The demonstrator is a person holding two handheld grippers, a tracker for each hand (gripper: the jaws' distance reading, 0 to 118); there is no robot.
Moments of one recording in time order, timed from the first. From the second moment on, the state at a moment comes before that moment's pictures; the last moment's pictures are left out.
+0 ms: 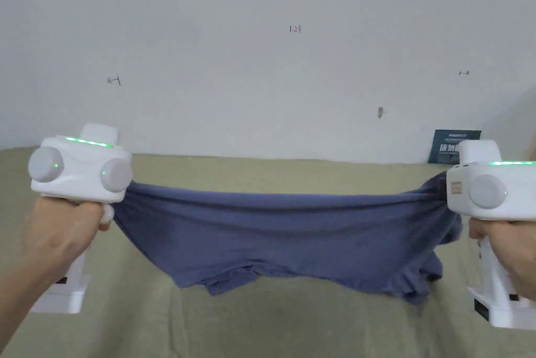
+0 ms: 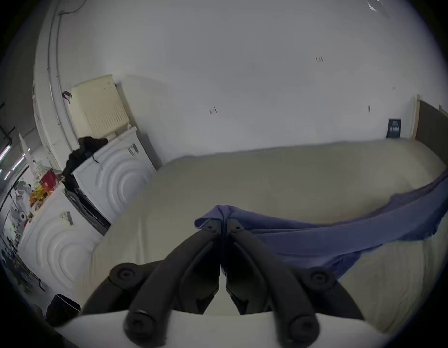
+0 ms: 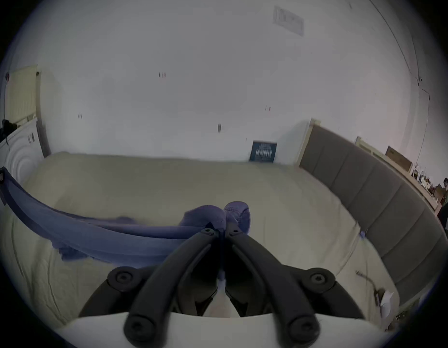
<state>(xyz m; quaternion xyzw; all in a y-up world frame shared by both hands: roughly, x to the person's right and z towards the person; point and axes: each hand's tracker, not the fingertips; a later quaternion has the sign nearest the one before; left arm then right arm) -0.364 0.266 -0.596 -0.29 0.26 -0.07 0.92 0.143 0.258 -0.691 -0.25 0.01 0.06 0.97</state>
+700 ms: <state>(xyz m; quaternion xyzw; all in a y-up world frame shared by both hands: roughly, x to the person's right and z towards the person) -0.320 0.201 -0.308 -0.37 0.16 0.02 0.91 0.229 0.180 -0.425 -0.31 0.04 0.04 0.95</state>
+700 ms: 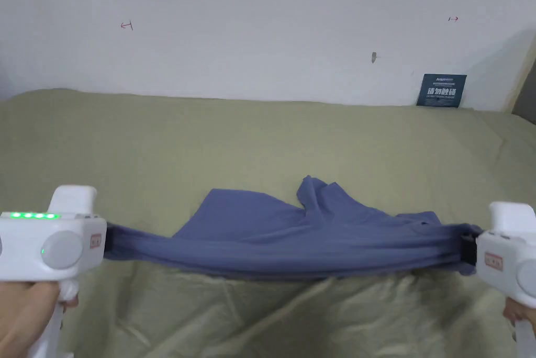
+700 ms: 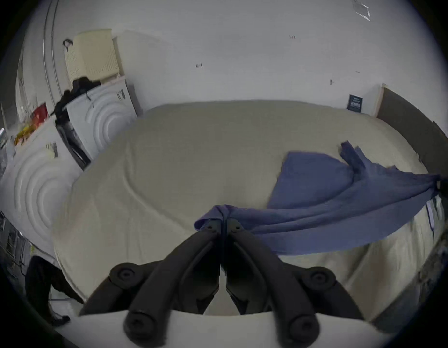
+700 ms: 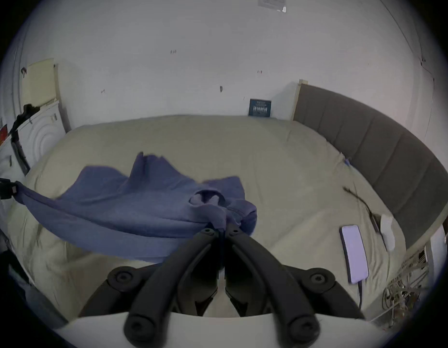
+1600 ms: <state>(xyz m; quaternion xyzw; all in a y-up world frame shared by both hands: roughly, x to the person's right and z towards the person) -0.313 0.144 -0.232 -0.40 0.14 0.06 0.90 0.224 0.131 -0.342 -0.35 0.04 0.03 0.93</state>
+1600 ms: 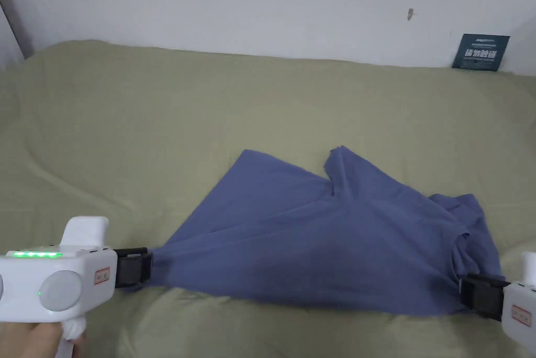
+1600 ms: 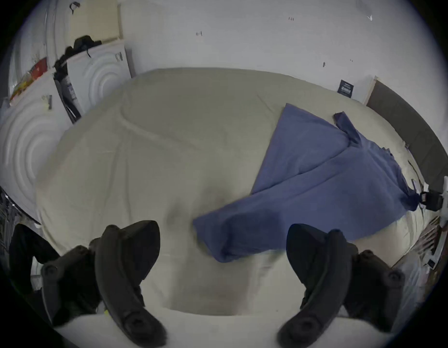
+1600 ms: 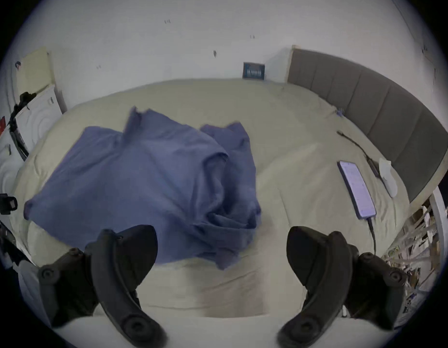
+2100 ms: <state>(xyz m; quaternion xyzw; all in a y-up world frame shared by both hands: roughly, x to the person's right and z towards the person) -0.350 0.128 -0.210 -0.43 0.12 0.14 0.88 0.135 0.124 -0.297 -0.33 0.15 0.02 0.93</state>
